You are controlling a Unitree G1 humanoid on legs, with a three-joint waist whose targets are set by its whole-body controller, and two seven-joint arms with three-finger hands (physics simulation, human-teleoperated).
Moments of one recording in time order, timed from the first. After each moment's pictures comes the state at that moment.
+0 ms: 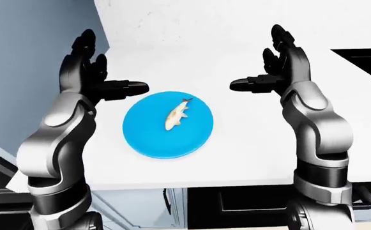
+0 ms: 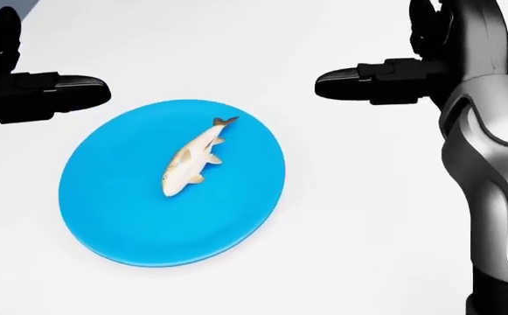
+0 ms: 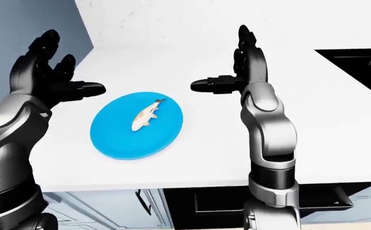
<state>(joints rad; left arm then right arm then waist) -0.68 0.35 0.25 -0.33 -0.38 0.90 0.16 -0.75 -0.28 -0.16 -0.17 0.18 0.79 -0.07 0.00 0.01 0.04</state>
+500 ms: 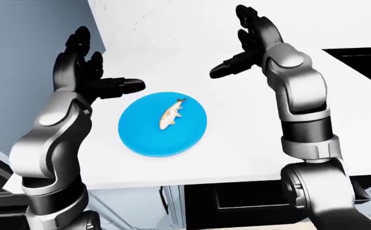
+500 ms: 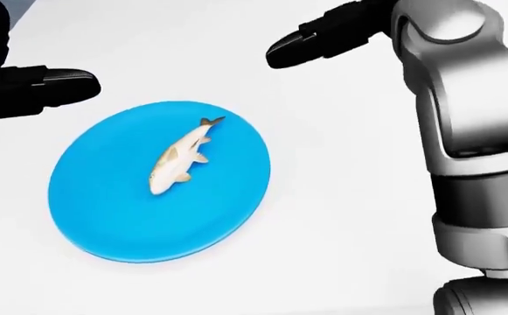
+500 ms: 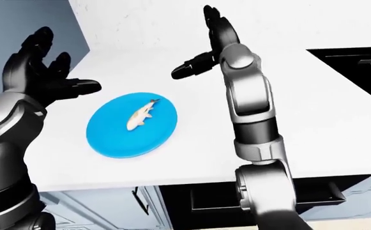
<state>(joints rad) -0.69 0.37 0.27 -0.34 -0.41 0.90 0.18 -1.10 -0.29 -0.01 0.21 -0.09 0.77 0.20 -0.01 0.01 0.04</state>
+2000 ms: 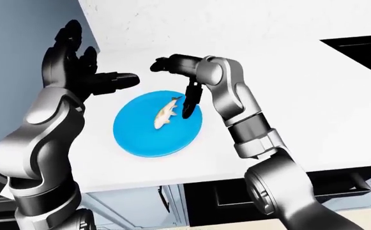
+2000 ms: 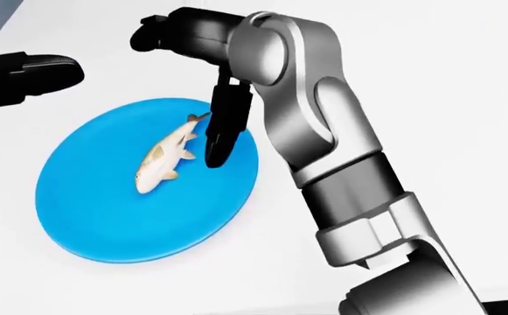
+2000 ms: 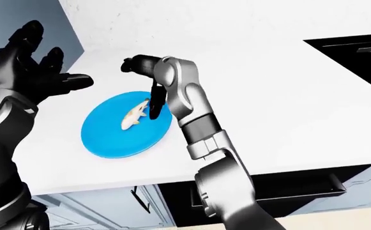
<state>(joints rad) -0.70 0.41 0.29 -0.35 -0.50 0.92 0.23 -1.21 0.00 0.10 0.61 -0.90 0.14 0.79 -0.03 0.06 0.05</state>
